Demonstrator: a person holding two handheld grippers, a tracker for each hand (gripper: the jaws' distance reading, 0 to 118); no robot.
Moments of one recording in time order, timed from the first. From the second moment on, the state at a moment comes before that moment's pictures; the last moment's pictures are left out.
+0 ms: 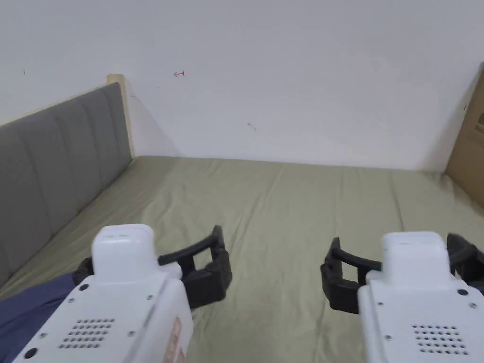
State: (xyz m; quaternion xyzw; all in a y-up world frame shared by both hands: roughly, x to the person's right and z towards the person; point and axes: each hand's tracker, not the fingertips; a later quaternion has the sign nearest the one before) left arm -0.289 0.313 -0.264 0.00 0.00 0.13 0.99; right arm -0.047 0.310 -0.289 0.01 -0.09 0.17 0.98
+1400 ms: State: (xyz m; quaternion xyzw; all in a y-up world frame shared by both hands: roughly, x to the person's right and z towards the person) left arm -0.263 0.325 -0.269 -0.04 -0.03 0.03 1.00; right arm -0.036 0.314 -0.276 -0.02 -0.08 0.04 1.00
